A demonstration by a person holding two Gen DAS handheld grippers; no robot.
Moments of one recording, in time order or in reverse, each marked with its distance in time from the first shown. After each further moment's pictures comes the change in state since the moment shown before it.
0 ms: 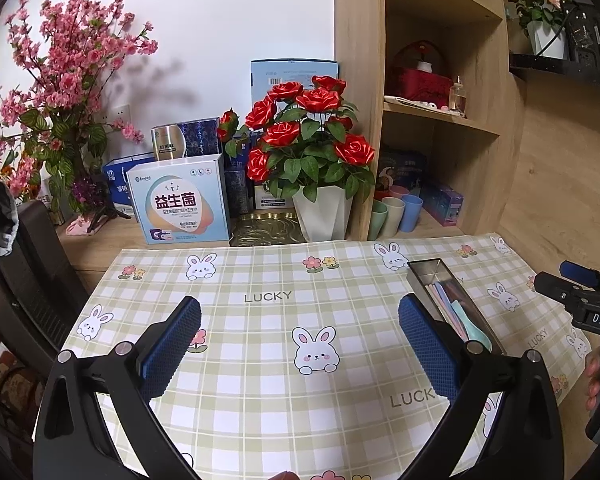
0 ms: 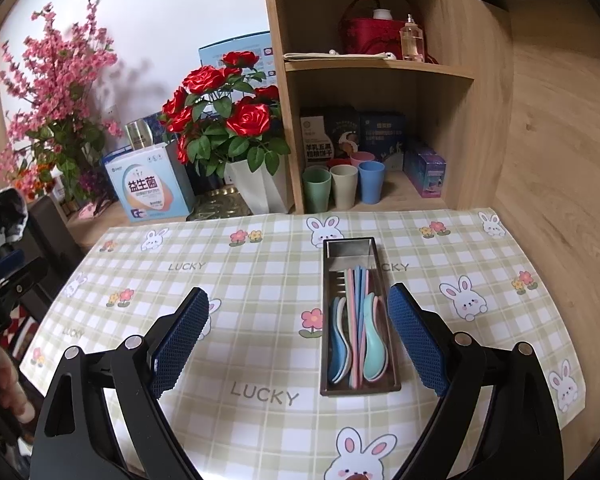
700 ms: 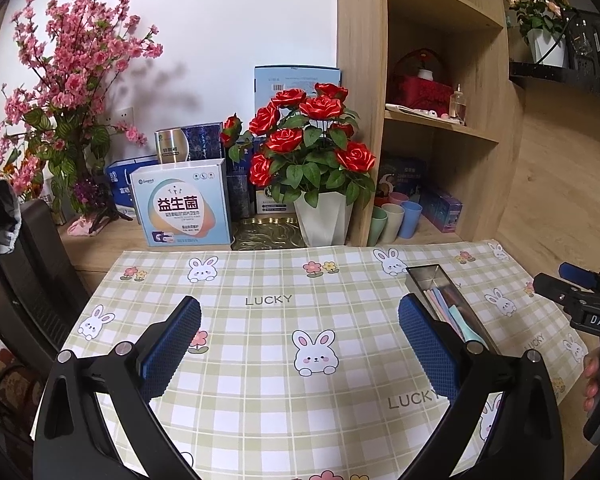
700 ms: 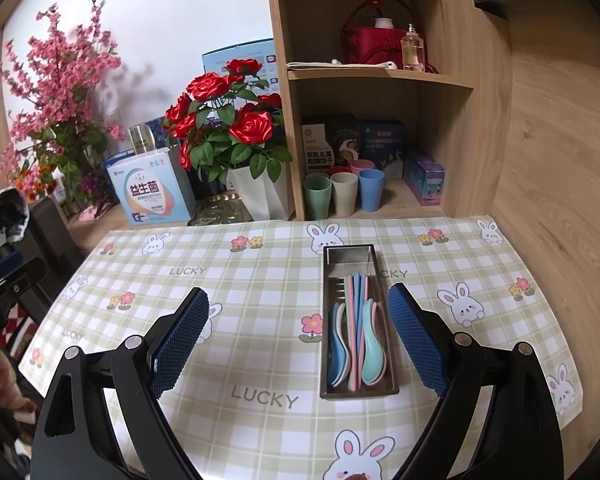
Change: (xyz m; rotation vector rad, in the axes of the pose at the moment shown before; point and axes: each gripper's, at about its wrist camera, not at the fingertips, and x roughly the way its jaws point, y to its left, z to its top) left arm -0.008 0.003 0.001 -0.013 -0.018 -0.001; right arm -0.006 0.003 0.002 -0.008 -0.016 0.001
